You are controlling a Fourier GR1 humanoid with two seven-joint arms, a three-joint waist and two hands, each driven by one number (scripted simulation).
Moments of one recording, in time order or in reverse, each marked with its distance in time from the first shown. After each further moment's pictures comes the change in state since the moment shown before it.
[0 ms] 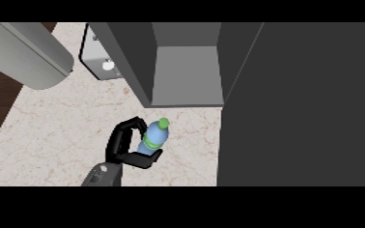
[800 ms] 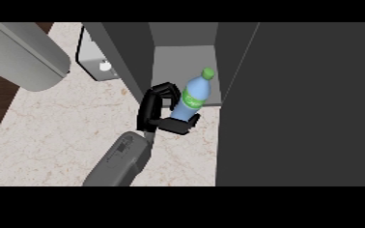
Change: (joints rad) left arm -0.211 -0.009 -0.338 -0.232 0.292 0.366 0.399; right arm 0.020 -0.047 -0.047 0.006 -0.014 -0.016 -0.074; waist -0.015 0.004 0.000
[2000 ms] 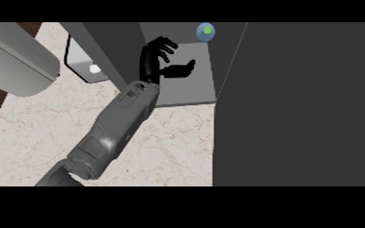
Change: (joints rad) left arm -0.544 0.016 0.027 0.606 0.075 0.393 0.067; right arm 0.051 -0.030 -0.124 0.017 -0.053 0.100 -0.097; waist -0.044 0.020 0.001
